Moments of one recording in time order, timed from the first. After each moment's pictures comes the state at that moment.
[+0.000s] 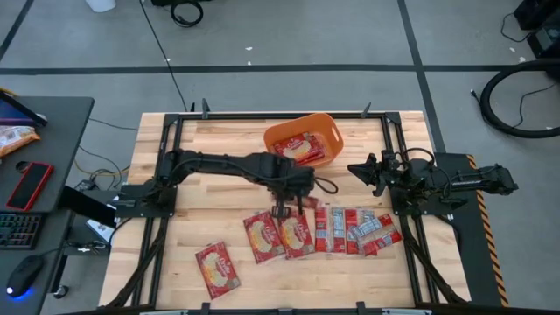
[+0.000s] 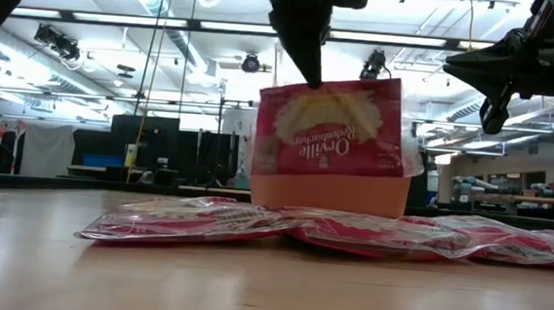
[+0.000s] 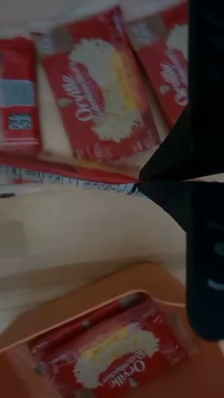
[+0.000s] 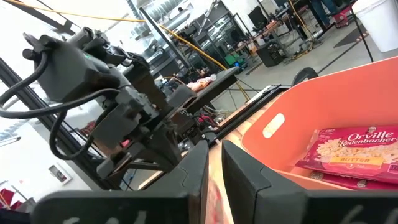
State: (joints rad) left arm -0.07 2.10 2.04 -1.14 -0.12 0.08; right arm -0.01 0.18 0.01 0.33 0.21 0.61
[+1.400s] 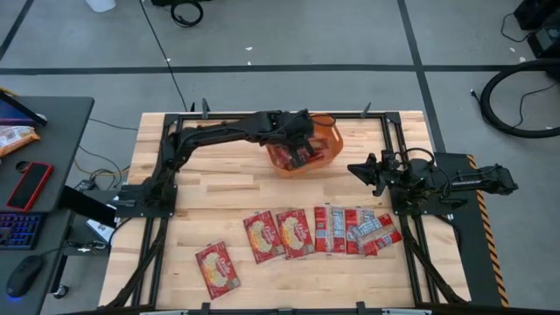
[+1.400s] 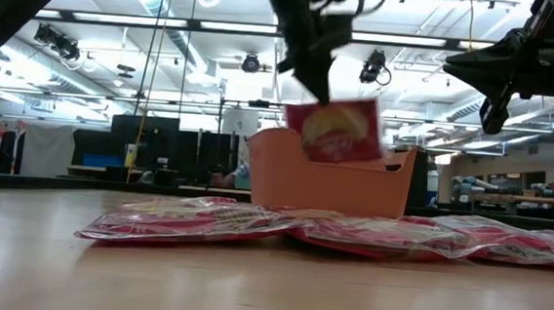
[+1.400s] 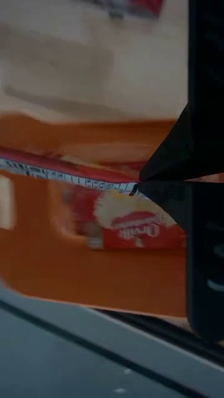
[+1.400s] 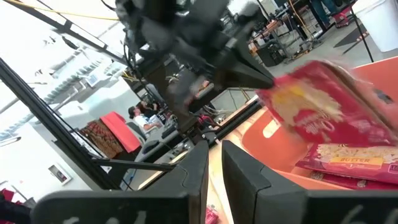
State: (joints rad) left arm 0.22 2.11 2.06 -0.92 -0.22 -0.03; right arm -0.01 0.18 0.01 0.33 0.21 0.61
